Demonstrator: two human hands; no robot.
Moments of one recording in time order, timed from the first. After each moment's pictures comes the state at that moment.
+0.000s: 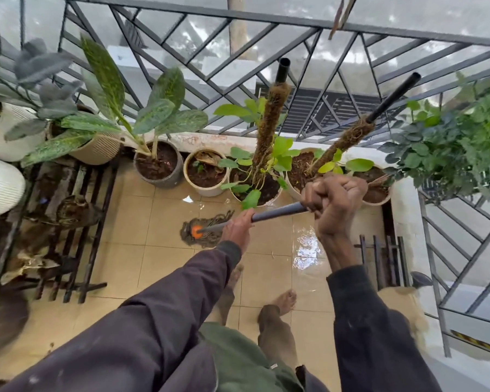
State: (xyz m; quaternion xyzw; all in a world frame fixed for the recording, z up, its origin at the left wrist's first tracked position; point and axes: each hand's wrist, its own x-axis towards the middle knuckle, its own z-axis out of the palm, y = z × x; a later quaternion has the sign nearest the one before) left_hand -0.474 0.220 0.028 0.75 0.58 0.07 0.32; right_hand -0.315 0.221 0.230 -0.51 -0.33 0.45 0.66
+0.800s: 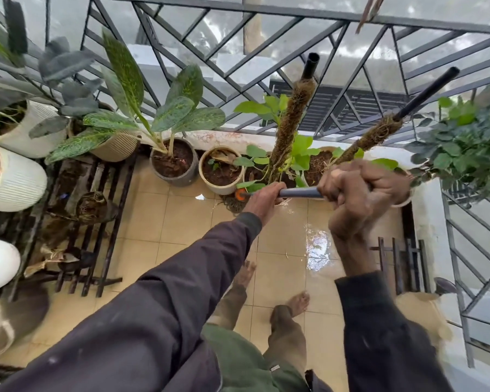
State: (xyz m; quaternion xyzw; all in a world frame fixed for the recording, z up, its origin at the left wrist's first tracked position) left_hand -0.466 0.290 0.057 0.79 0.48 0.15 0.34; right_hand -0.354 0.236 0.256 -0.48 -0.42 0.32 0.70
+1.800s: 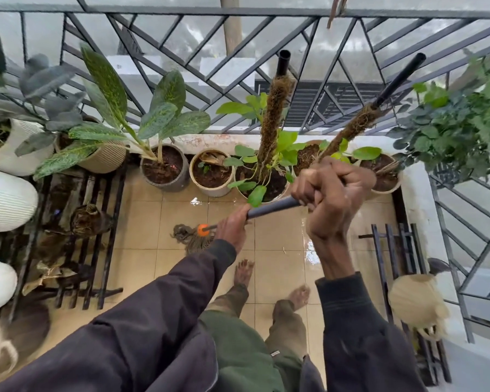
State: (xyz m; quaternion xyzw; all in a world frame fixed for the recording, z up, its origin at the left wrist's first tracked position) left_hand -0.520 0.225 0.047 0.77 0.56 0.10 0.30; right_hand -0.365 0.216 0.261 -0.47 -0.37 0.37 0.71
